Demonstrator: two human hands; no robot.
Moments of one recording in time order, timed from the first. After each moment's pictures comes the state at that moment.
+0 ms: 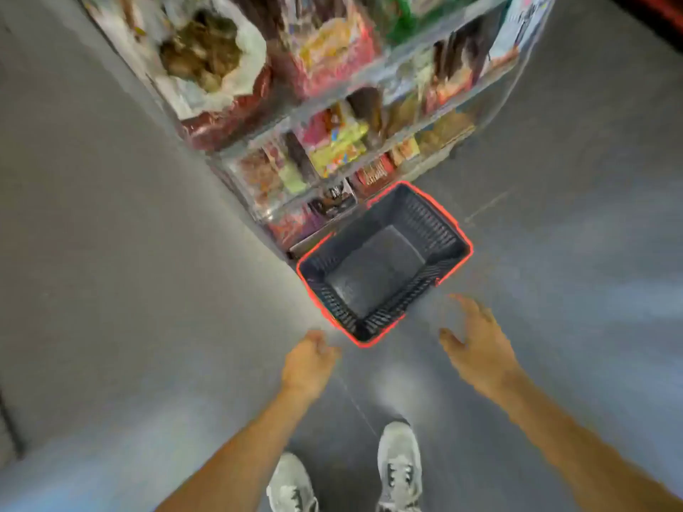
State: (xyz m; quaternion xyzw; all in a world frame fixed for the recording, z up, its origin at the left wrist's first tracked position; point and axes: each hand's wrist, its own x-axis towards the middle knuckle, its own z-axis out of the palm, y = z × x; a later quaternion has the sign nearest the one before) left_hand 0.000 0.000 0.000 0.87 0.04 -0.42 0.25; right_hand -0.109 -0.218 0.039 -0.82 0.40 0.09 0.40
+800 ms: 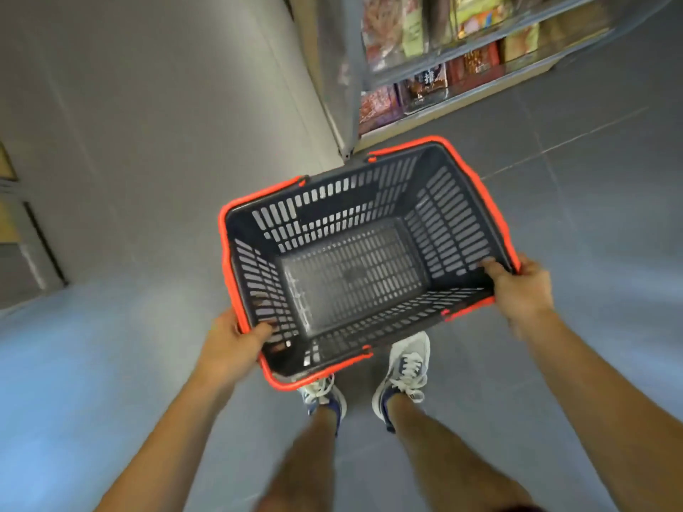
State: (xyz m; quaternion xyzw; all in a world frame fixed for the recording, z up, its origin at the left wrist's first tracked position) left_hand -0.046 0.218 0.087 0.78 0.29 -0.35 0.44; right_hand -0.107 -0.135 0.029 -0.71 0.55 0.07 0.43
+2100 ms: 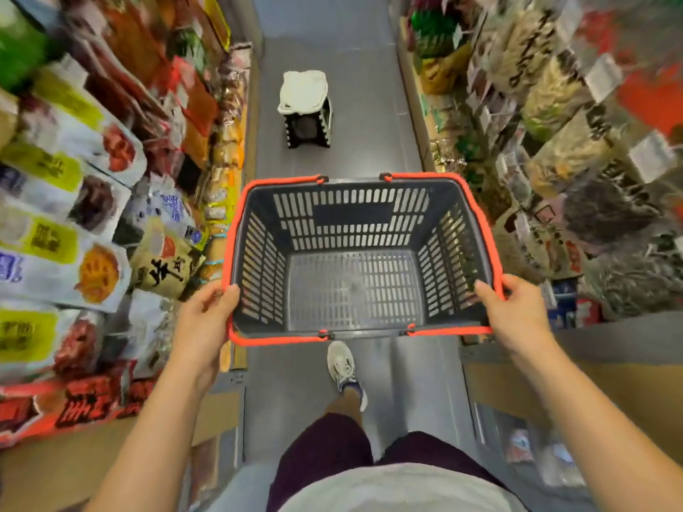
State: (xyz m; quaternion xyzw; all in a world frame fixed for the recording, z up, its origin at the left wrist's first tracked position) left_hand 0.549 0.549 0.468 0.70 0.29 -0.03 0.65; right_hand 0.569 0.163 0.443 -0.84 0.25 0.05 0.48
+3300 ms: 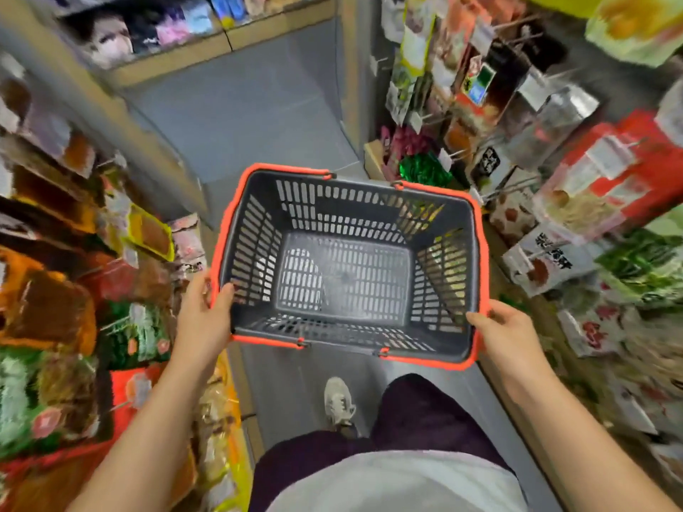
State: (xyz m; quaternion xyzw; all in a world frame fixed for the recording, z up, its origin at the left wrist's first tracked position) left_hand 1.504 0.649 0.473 0.85 0.08 -0.01 0.52; right_hand 1.371 0.298 0.447 -0.67 0.39 -0.04 0.63
